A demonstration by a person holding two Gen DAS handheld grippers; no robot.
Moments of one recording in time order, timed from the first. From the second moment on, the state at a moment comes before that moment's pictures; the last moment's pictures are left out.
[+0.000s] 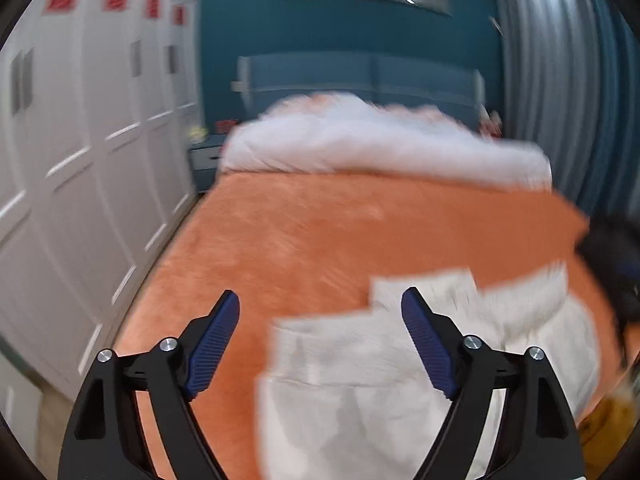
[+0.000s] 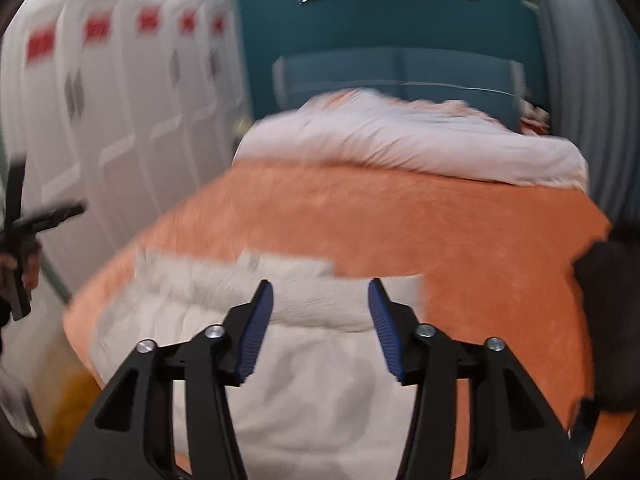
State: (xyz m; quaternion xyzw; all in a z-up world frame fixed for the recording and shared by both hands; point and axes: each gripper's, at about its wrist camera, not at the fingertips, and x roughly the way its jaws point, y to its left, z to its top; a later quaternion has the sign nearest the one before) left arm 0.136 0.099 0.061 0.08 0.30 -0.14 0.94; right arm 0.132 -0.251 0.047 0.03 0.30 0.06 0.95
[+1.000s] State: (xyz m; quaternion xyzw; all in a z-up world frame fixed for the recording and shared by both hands) left arm 0.229 0.009 -0.134 0.03 0.39 -0.06 0.92; right arm 0.280 -0.236 -0.148 0.13 0.41 0.05 0.90
